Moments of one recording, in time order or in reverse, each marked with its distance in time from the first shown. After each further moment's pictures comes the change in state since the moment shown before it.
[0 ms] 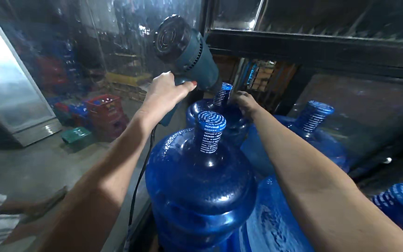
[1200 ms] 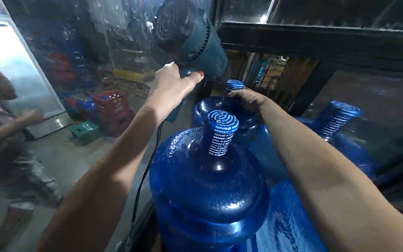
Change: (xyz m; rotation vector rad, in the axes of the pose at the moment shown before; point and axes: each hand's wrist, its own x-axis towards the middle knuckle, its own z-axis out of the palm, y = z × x) left_hand -0.002 0.000 -0.002 -0.075 0.075 -0.023; right_hand 0.016 -0.018 0.017 -0.029 -0.364 0.042
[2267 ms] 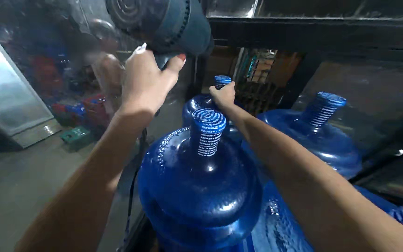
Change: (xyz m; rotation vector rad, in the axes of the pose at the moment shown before) left_hand -0.012 0.011 -0.007 0.085 0.225 0.158; right_hand -0.001 0.002 0.060 -0.278 0.581 -0.078
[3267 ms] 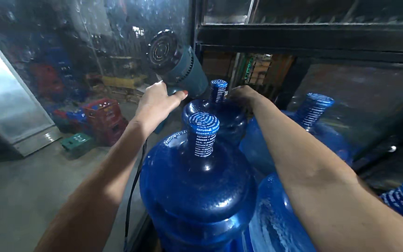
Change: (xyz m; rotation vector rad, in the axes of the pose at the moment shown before) left_hand 0.005 -0.022 0.029 0.070 -0.329 -0.107; right_hand 0.029 0.011 -0.081 -0.455 -0.393 -0.030
